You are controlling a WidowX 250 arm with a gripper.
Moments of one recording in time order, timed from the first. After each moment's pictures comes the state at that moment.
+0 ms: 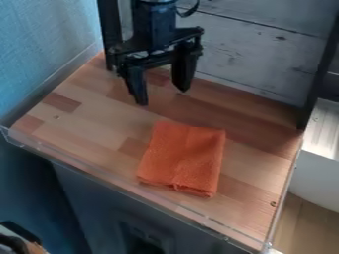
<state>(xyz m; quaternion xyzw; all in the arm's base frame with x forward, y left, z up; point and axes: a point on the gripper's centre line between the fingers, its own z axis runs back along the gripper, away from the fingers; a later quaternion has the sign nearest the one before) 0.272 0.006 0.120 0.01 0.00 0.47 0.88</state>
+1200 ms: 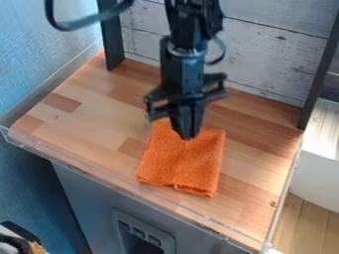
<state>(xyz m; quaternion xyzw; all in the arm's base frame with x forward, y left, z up) 0.272 -0.030 0.066 0.00 0.02 0.48 0.88</state>
